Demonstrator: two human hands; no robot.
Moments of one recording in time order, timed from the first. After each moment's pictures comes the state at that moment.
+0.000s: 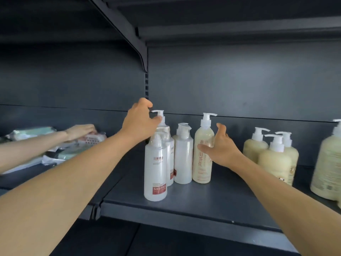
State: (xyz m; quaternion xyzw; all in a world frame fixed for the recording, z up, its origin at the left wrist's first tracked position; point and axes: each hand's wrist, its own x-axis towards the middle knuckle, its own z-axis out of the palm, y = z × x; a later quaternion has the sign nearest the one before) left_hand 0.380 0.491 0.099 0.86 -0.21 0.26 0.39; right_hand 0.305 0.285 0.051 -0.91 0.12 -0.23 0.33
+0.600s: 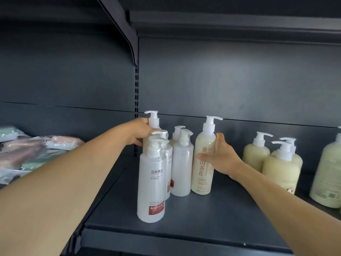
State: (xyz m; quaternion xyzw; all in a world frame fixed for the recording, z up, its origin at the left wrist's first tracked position) left_hand 0.471 0.472 0.089 0.84 -0.21 -0.11 0.49; right_hand 0.341 0.277 0.042 -0.88 0.17 -0.21 0.38
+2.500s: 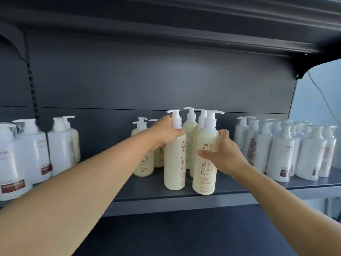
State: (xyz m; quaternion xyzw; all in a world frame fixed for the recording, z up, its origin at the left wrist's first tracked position) left_hand 0.187 0.179 0.084 0.79 -0.39 -0.07 0.46; right_hand 0.052 0.066 0.043 -0.86 0.26 -0.30 0.33
